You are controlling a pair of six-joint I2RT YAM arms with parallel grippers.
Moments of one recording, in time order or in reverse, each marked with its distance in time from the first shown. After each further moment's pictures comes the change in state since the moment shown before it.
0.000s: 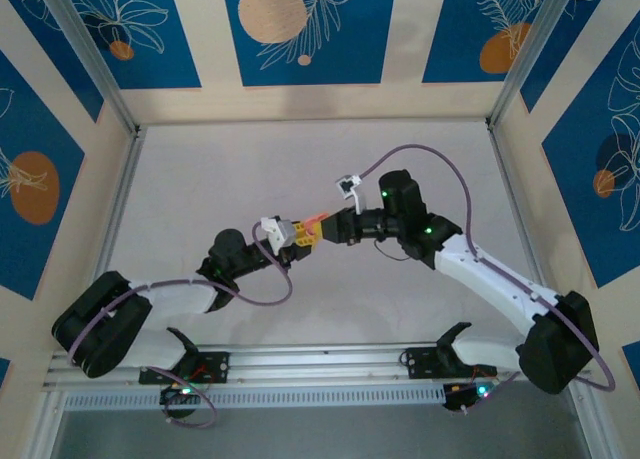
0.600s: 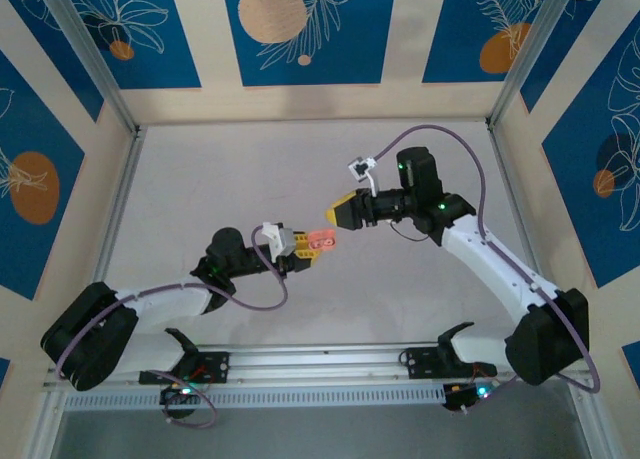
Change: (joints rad) left arm 0.000 -0.079 0.009 -0.127 0.185 -0.001; right arm -0.157 0.089 0.145 -0.173 -0.249 -0.209
